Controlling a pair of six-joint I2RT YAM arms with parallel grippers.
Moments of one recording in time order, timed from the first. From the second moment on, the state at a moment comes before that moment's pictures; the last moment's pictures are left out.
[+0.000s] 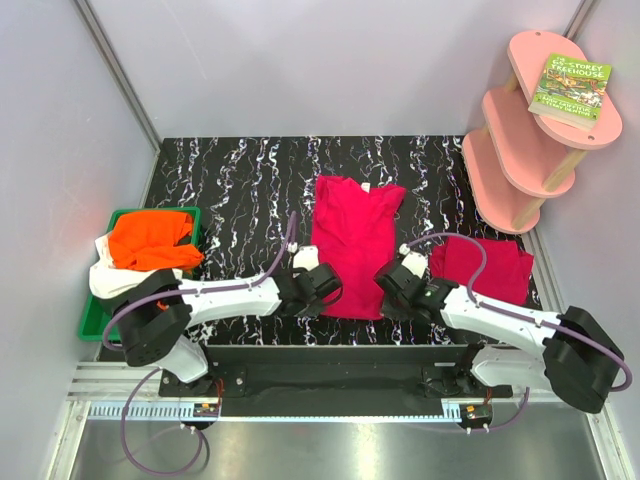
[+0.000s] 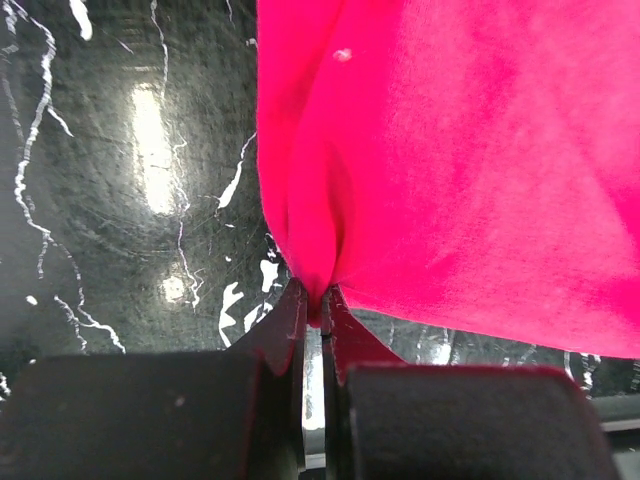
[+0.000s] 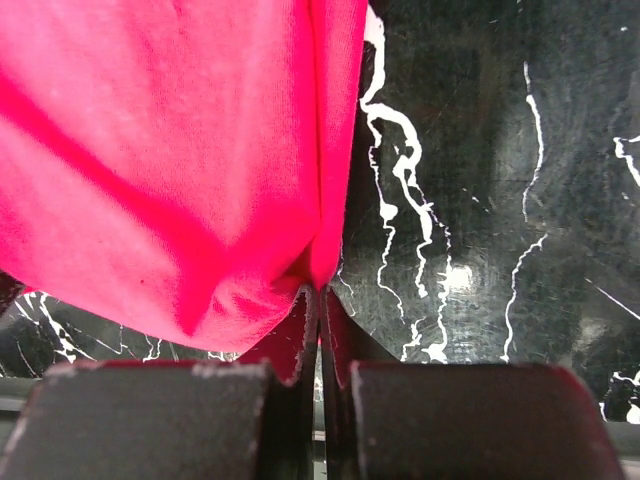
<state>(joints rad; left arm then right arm) -1.06 1.54 0.86 -0.52 -0.36 -1.05 0.87 1.18 0.58 -0.49 0.26 1.03</state>
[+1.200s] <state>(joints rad) -1.06 1.42 1.07 -0.64 -0.55 -0.95 0.82 1.29 0.94 -0.64 0.47 0.83</state>
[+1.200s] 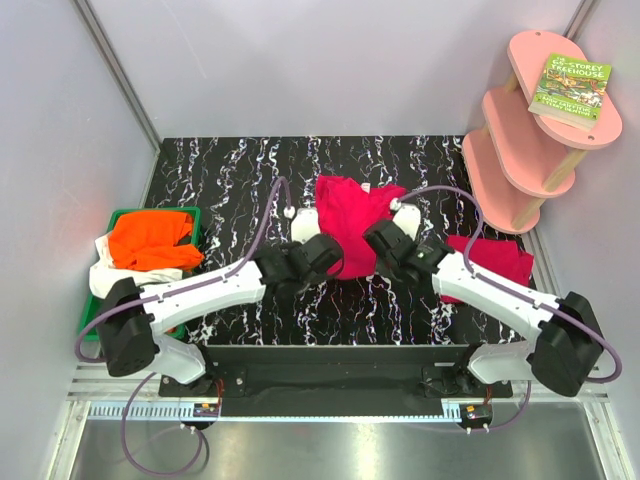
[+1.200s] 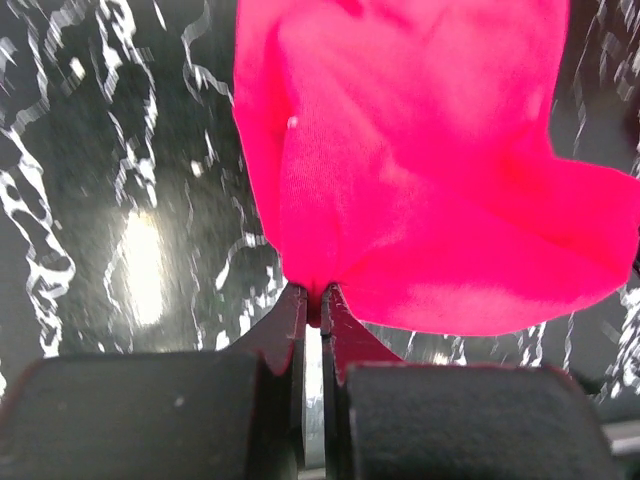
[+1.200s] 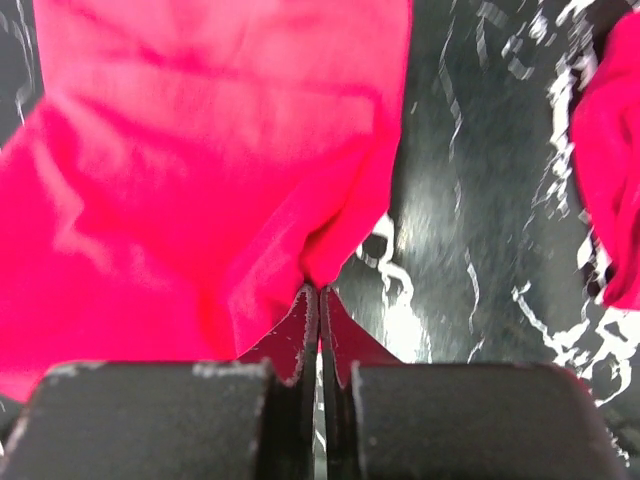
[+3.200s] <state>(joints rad) -0.50 2.32 1.98 -0.50 -0.25 -0.50 0.36 2.25 1.83 -0.49 0.40 0.62</state>
